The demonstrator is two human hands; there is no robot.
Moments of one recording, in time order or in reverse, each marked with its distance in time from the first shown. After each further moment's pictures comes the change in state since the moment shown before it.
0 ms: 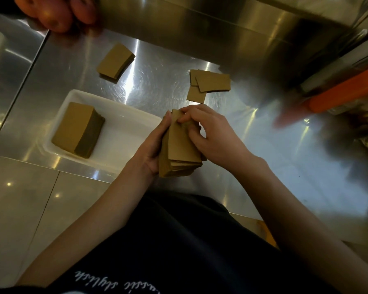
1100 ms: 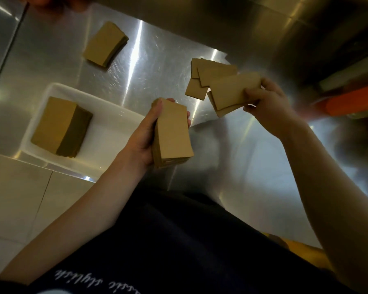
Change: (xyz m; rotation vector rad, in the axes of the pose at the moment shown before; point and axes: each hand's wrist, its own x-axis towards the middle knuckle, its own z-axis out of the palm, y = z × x) left_hand 0.043 0.021 -0.004 -0.216 0.112 0.081; right_hand 0.069 0.153 -0.073 0.864 0.127 0.686
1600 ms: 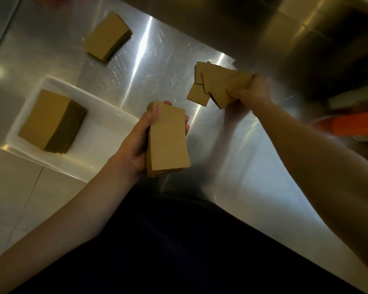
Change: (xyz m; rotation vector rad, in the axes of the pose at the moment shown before) left_hand 0.003 0.001 0.003 -0.056 -0.015 0.038; right_hand 0.140 0.025 -0.002 -0.881 0.230 -0.019
